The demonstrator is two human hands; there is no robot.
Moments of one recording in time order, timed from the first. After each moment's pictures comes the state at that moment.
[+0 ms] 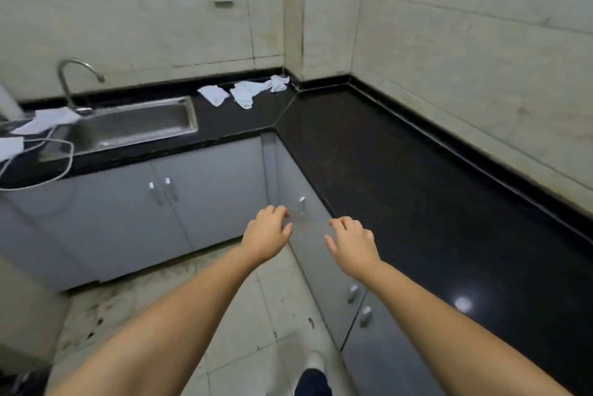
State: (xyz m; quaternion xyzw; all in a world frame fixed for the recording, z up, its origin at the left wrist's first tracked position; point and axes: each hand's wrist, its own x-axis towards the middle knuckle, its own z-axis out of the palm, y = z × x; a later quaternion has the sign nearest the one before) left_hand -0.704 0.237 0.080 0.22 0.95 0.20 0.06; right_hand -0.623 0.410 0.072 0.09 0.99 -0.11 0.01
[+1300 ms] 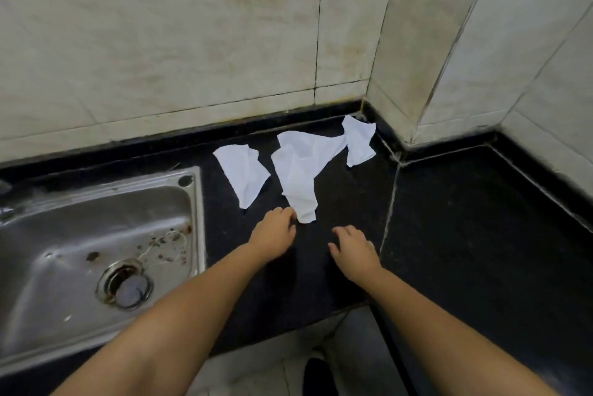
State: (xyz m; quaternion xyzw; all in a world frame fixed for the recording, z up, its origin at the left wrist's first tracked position) left_hand -1.452 0.236 0.039 0.17 0.95 0.21 0.13; right_hand -1.383 0.406 0.022 0.08 0.97 -0.18 0.11
